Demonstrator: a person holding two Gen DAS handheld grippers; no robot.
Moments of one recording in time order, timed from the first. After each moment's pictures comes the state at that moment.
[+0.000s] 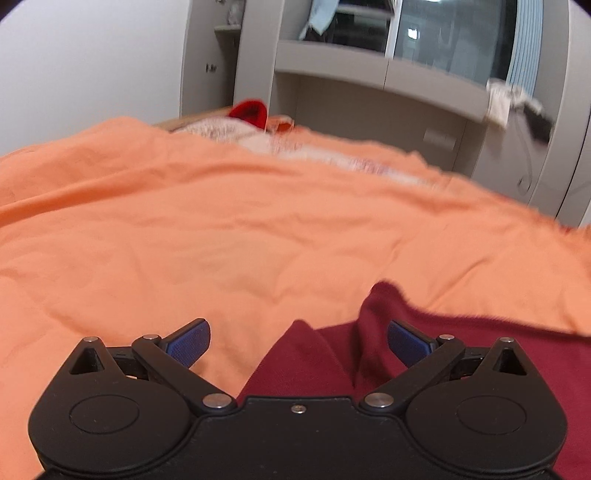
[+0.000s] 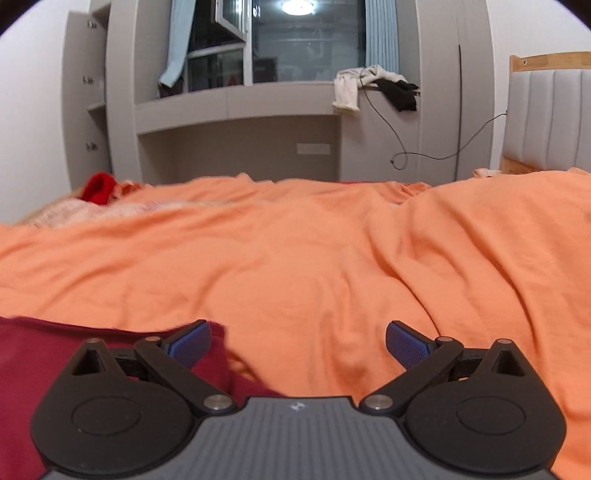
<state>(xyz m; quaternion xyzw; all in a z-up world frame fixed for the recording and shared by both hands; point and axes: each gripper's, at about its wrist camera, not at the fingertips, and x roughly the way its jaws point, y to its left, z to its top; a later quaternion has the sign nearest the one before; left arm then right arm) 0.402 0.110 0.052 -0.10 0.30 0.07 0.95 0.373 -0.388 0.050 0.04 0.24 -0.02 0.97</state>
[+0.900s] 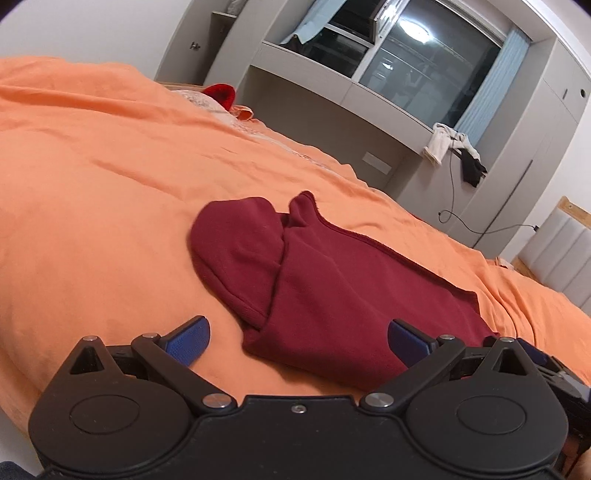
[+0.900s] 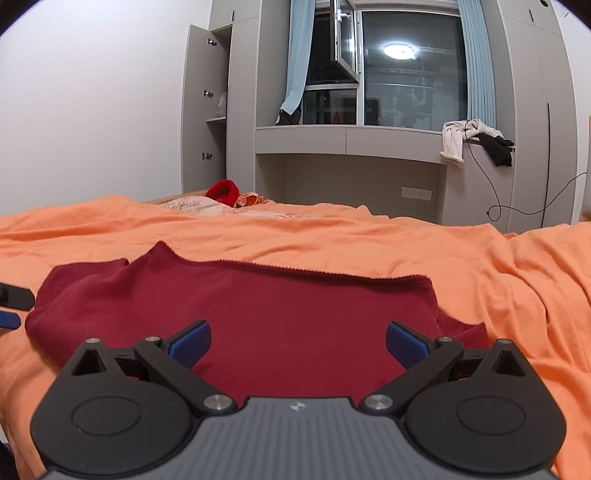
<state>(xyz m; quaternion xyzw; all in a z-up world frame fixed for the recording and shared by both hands) 0.234 0.099 0.019 -0.23 0.27 -0.04 0.93 0.235 -0.252 0.039 -0.02 0.18 0.12 0.98</state>
